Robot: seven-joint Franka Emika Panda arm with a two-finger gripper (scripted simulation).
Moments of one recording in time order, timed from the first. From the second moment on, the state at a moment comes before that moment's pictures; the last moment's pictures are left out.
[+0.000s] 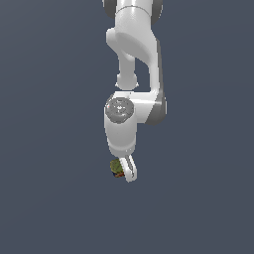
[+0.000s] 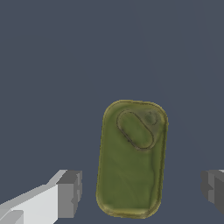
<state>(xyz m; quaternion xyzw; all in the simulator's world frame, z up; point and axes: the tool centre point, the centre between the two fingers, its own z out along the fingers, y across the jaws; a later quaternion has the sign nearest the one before) 0.081 -0.015 0.112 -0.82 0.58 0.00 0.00</state>
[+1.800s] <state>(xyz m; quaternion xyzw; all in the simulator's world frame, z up) 0.085 -0.020 0.058 -0.79 0.61 0.00 0.00</state>
